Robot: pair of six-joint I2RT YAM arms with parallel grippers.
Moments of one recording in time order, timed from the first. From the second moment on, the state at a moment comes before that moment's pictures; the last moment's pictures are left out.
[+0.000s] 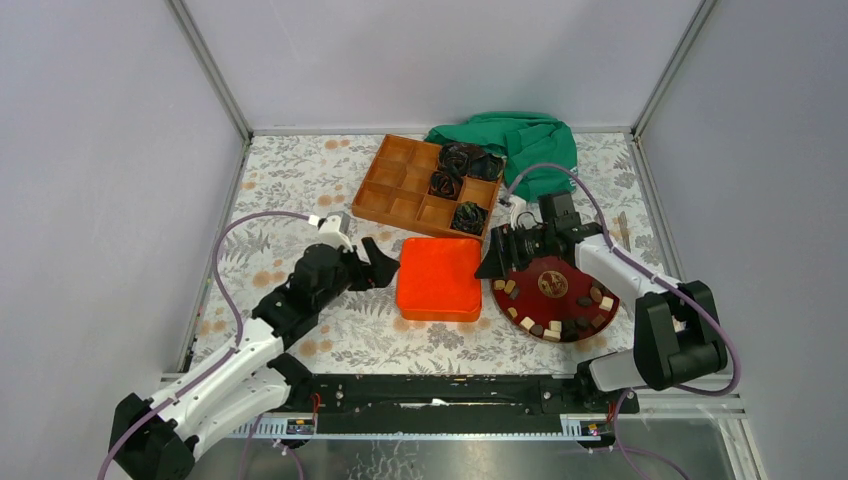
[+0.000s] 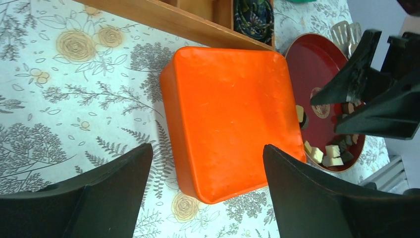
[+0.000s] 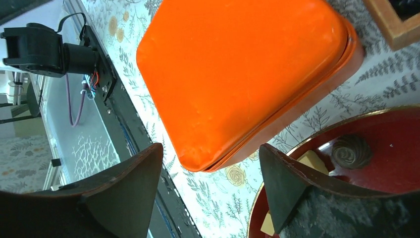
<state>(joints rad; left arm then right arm) -0.60 0.80 0.51 -0.14 -0.05 -0.63 0.29 1.42 0.85 -0.38 -0.86 0.03</state>
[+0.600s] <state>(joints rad) -0.58 1.05 0.46 -0.12 -0.12 -0.69 0.29 1.59 0.82 -0.28 -0.85 0.23</state>
